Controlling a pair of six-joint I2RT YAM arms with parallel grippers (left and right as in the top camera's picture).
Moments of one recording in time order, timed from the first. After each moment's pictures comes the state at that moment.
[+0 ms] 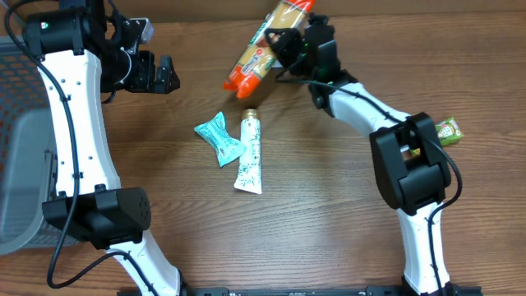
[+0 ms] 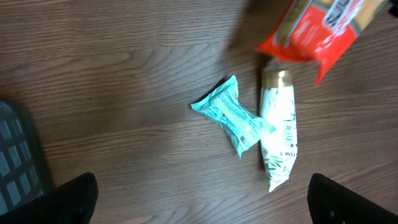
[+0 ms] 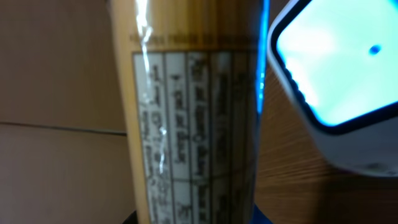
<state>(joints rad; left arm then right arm) 0.16 2.01 2.32 -1.62 0.24 0.21 0.41 2.31 1.68 0.37 -0.28 1.22</state>
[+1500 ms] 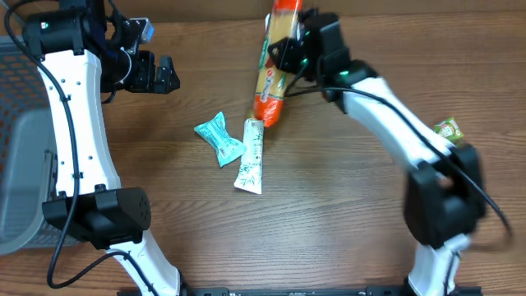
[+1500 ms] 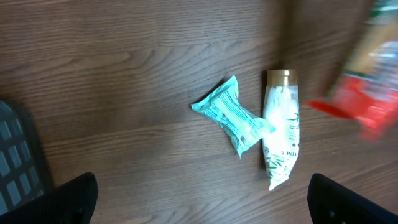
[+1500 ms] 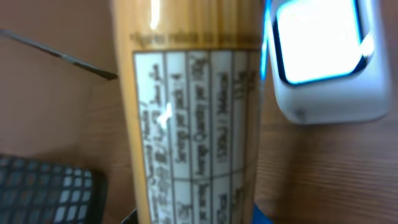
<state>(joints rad) 0.16 2.01 2.32 -1.62 0.24 0.21 0.43 2.01 1.68 -0.21 -0.27 0.67</state>
